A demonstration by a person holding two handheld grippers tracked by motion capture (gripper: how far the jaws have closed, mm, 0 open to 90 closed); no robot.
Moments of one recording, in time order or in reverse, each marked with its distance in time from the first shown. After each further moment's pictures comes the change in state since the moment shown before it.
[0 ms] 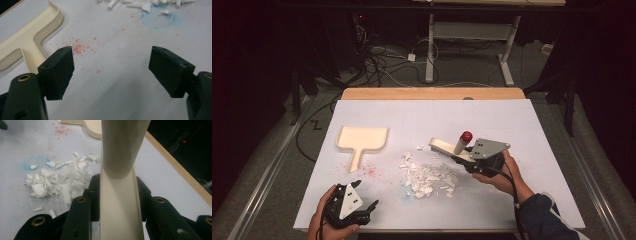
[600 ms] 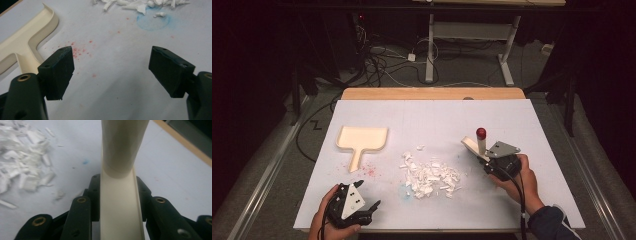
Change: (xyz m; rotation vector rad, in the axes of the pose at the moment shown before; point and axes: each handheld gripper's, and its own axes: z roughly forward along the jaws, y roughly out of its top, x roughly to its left) left arm -0.002 0.004 0.002 0.000 -0.020 0.022; right arm -0.004 -0.047 -0.008 0.274 -0.280 0.207
